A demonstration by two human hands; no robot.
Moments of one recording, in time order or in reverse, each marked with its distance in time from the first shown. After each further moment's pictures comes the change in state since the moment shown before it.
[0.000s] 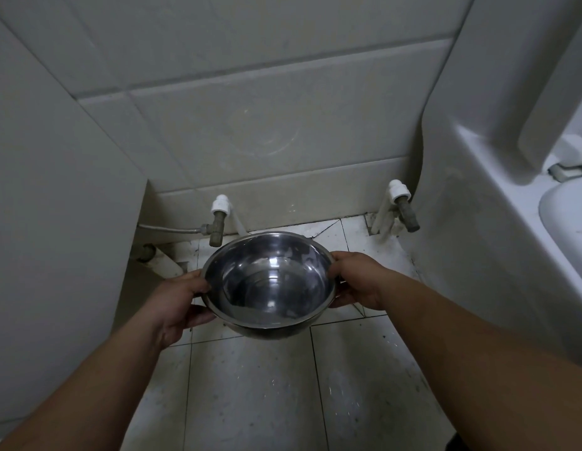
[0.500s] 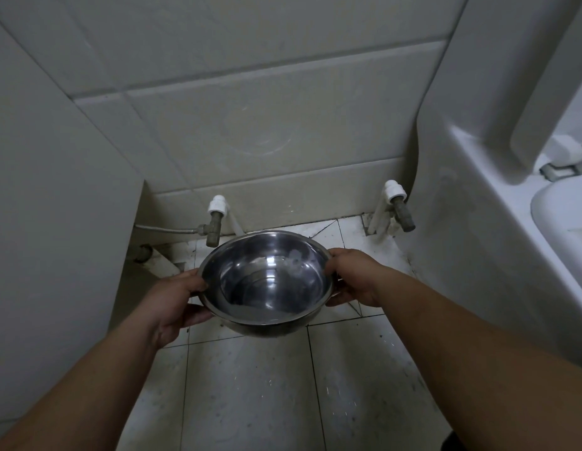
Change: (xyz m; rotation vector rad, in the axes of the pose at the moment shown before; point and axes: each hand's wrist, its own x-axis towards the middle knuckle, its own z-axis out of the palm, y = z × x) left_hand -0.002 0.002 0.000 -0.027 0.020 0.006; right_hand -0.008 -0.008 0.003 -0.075 0.027 -0.005
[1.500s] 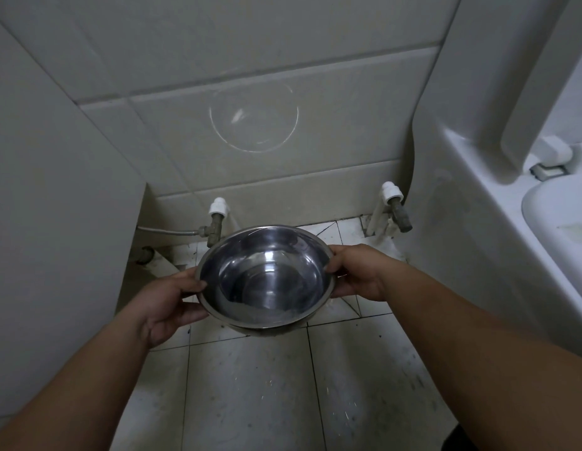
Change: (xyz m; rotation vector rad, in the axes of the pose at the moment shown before) left_hand -0.006 0.009 -0.007 -0.179 -0.087 -0.042; right_hand -0.011 -0.008 -0.010 0.237 -0.080 0.027
